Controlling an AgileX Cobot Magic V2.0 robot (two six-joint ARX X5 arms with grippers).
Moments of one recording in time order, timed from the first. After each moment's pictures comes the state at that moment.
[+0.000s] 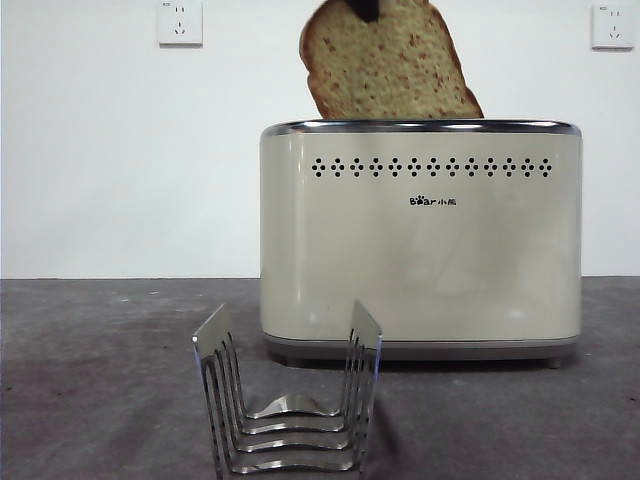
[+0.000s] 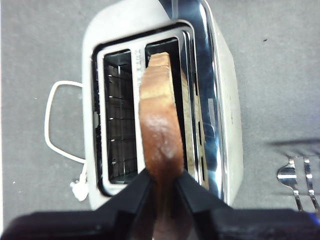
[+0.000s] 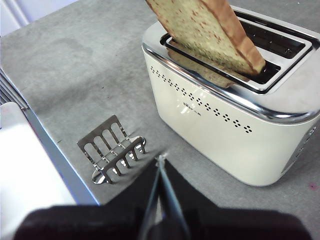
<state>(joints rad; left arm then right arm) -0.86 1.82 2.07 -1.19 -0.08 0.81 0.03 0.62 0.88 -1.00 -0.76 -0.45</state>
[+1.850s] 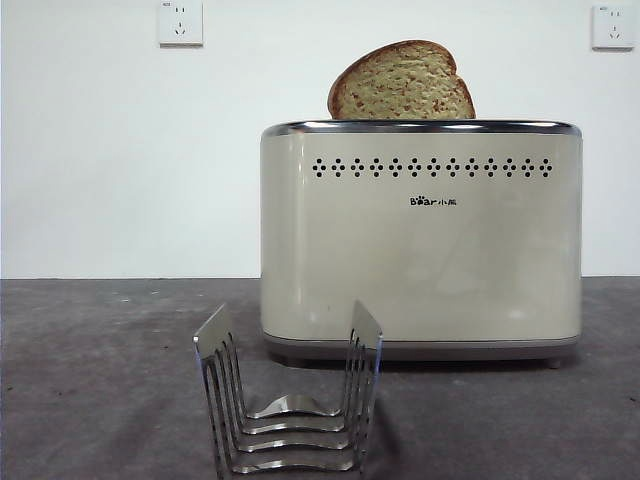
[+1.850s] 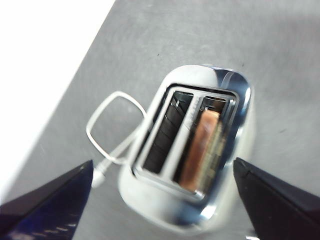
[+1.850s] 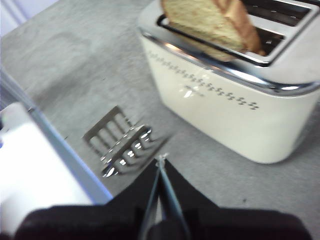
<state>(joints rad) -0.88 1.58 2.08 -1.14 -0.14 0.36 0.05 0.64 0.88 -1.01 -0.70 -0.33</state>
